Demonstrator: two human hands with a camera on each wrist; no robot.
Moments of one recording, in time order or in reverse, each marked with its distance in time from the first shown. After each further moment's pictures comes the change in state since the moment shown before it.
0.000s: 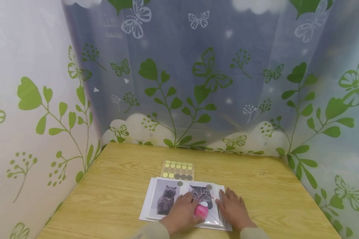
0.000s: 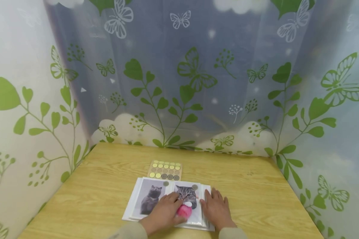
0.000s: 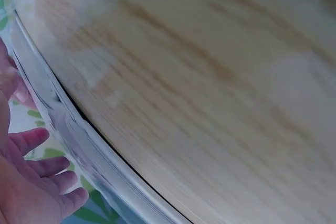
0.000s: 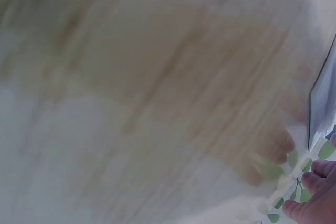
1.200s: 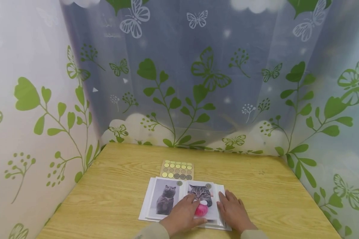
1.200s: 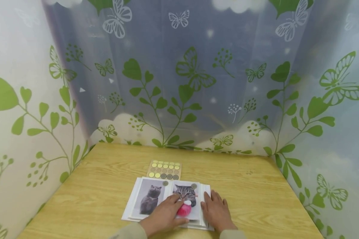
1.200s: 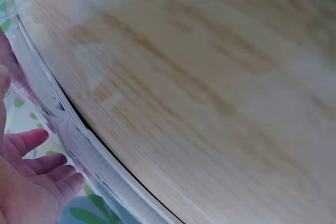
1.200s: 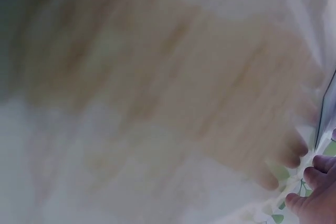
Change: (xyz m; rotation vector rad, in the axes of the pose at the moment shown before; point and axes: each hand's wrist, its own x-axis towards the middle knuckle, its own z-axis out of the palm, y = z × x) left_hand -0.001 0.004 0.001 -0.063 0.017 0.039; right_hand -0.002 0.002 0.003 -0.004 -0.102 0.035
